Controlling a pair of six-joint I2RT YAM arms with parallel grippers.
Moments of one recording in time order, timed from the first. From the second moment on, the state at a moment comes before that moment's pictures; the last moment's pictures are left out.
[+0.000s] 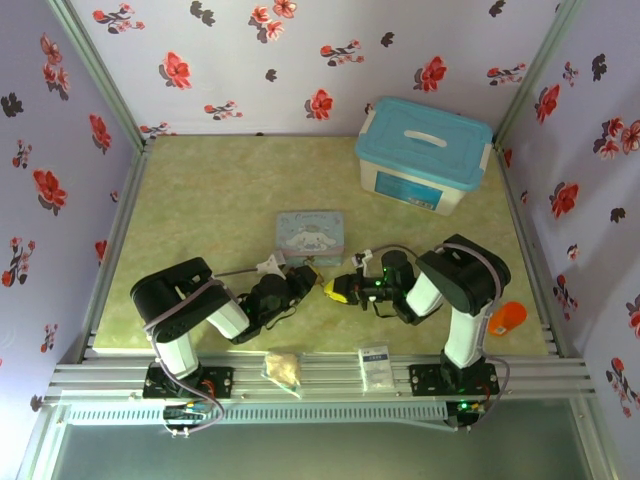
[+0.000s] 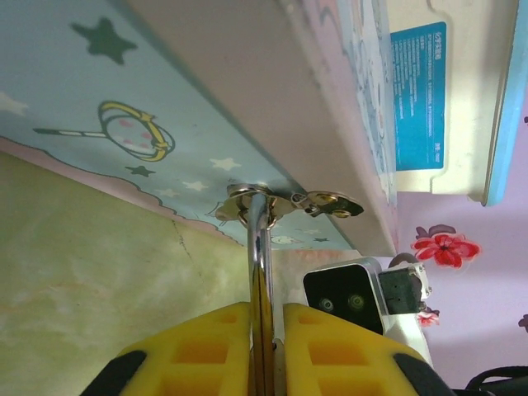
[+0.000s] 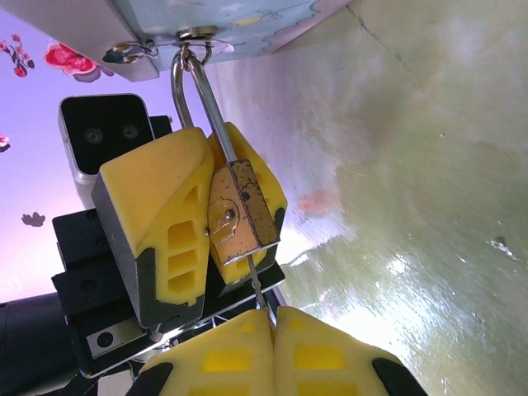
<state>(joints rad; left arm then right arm) -0.97 1.77 0.31 1.13 -0.20 -1.40 0.59 1.88 0.31 1.19 -0.87 1.38</state>
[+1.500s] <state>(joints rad) -0.97 1.77 0.33 1.10 -0.26 -1.42 0.66 1.88 0.29 1.27 -0.64 1.55</state>
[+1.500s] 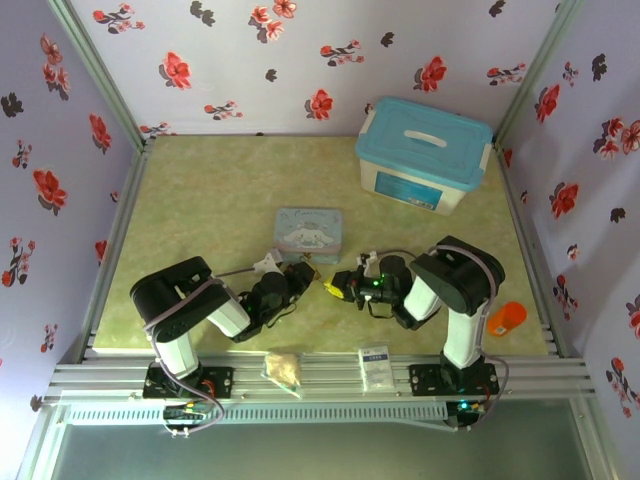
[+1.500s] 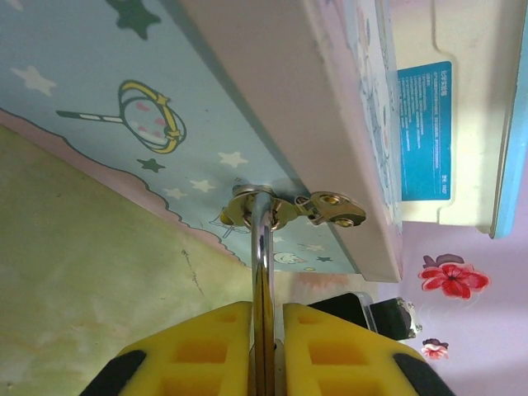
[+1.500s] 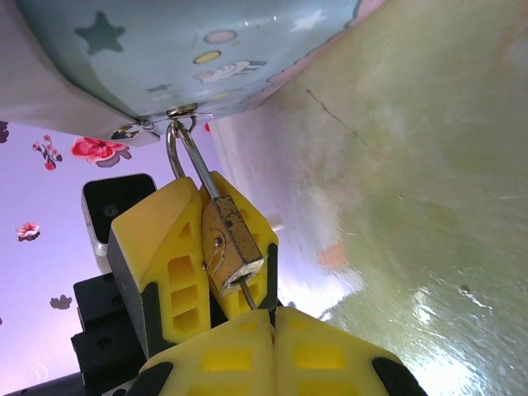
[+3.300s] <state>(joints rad) -0.95 1.77 0.38 1.10 -0.28 -1.47 0.70 1.81 0.30 1.25 -0.45 1.58</state>
